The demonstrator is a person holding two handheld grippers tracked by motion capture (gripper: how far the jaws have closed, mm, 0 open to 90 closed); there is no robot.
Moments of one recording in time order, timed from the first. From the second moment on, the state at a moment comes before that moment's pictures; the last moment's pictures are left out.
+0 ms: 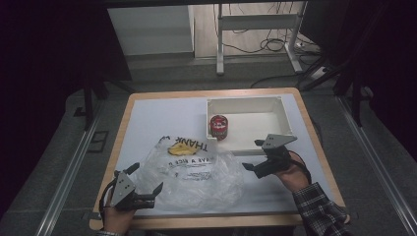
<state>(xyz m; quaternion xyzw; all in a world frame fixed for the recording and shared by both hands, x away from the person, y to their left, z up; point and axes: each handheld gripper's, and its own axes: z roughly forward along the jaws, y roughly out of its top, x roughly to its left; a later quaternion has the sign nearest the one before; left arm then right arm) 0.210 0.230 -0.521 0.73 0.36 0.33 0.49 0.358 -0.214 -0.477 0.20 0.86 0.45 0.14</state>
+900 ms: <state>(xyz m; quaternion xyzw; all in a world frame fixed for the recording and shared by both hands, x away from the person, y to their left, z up) 0.210 0.228 -0.522 0.73 0.35 0.32 0.49 0.345 -0.241 -0.476 0.22 0.84 0.48 0.14</state>
